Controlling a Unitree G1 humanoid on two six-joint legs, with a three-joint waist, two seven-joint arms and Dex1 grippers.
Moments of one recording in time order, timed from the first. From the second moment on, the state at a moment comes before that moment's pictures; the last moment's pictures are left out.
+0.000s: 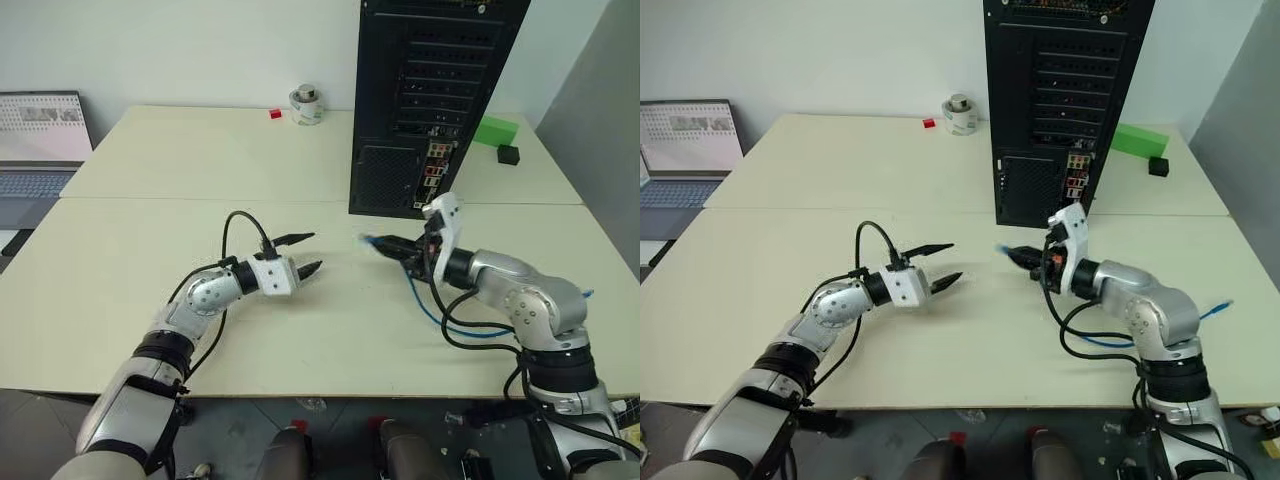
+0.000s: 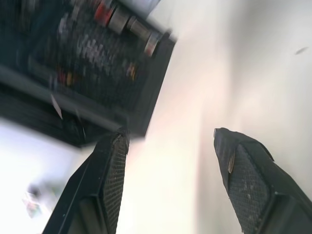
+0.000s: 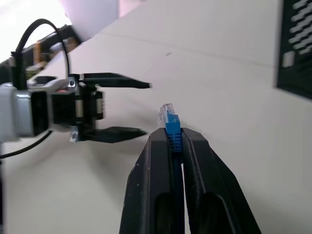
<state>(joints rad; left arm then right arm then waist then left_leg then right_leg) -0.63 0.54 -0.26 0.70 0.03 -0.70 -0.63 -0.54 -0.40 -0.03 -0.22 0.56 0.88 0.52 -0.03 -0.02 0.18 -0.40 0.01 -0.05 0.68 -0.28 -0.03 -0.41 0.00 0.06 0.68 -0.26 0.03</state>
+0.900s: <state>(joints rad) -0.76 0.41 -0.12 0.19 -0.37 0.42 -0.73 -0.70 -0.16 -0.06 0.06 0.14 0.55 -0.03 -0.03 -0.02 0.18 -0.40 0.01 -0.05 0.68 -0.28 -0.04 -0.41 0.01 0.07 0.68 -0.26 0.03</state>
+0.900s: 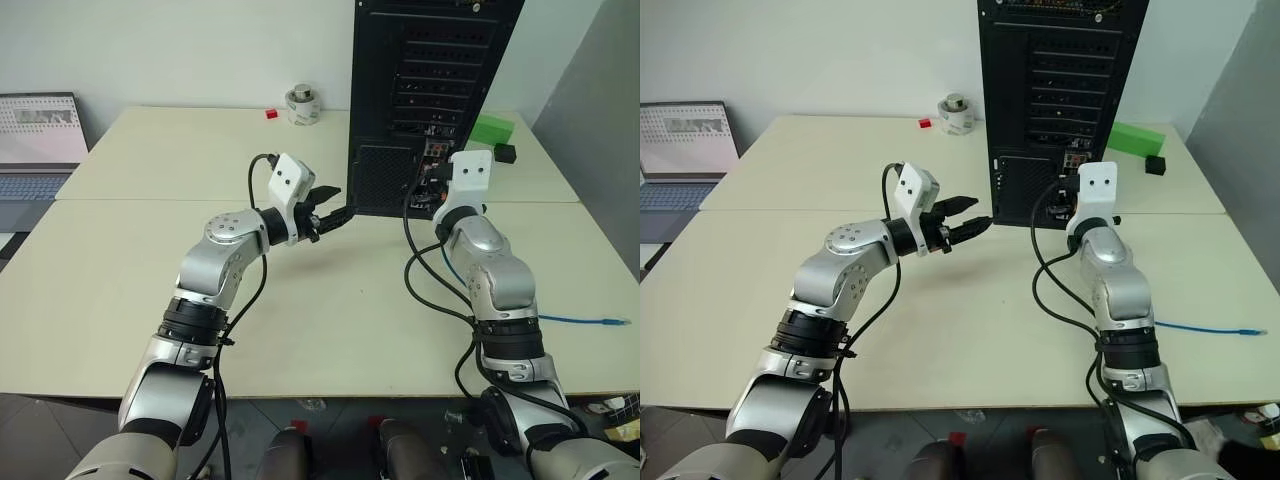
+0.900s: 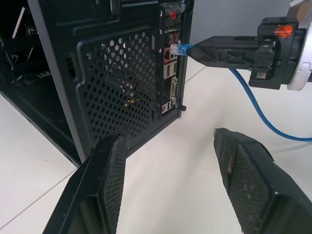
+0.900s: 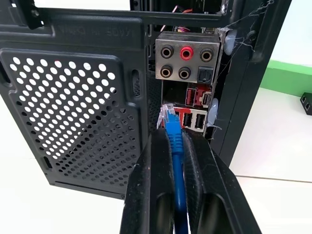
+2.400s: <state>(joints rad) -0.76 0.39 -0.11 0.15 -0.35 0.44 -0.76 -0.75 -0.10 -0.10 0.19 0.11 0.47 -0.09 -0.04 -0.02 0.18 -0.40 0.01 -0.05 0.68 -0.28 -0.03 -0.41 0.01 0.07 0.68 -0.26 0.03</state>
